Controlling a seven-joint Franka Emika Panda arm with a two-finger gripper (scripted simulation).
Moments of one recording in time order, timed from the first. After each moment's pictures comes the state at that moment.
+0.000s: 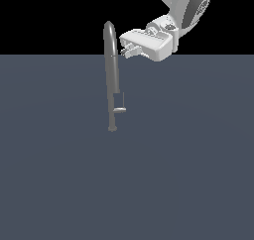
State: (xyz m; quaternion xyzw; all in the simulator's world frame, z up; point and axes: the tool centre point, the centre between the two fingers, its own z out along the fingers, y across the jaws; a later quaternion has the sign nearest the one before) arm 0.036 0.004 0.289 -0.77 0.34 0.42 0.34
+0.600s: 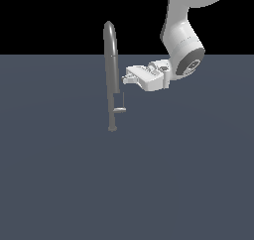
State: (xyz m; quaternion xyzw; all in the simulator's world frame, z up) arm 0.070 0.010 0.200 -0.63 0.41 0.51 0.41
